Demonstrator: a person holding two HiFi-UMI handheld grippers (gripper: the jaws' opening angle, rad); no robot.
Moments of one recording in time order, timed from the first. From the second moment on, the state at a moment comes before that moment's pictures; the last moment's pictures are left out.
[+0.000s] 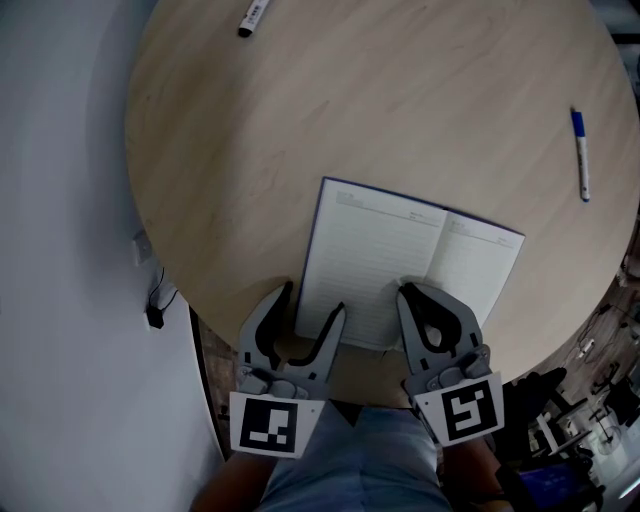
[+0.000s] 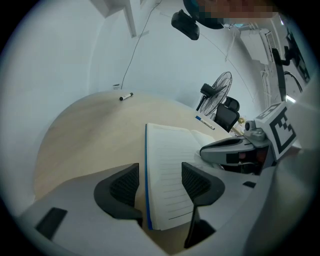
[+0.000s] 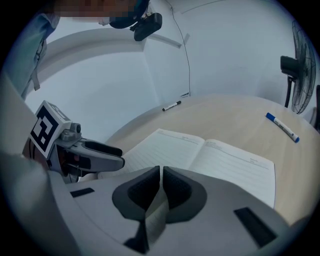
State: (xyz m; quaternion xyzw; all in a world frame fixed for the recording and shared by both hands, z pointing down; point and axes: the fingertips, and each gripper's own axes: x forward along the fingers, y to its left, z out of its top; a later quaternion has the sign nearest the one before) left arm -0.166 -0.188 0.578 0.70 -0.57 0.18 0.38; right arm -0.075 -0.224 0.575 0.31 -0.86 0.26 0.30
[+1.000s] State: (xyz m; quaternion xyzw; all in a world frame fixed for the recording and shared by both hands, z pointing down) left arm -0.167 -0.151 0.576 0.63 -0.62 0.15 0.46; right arm -0.069 -0.218 0.574 0.28 -0.87 0.28 0.29
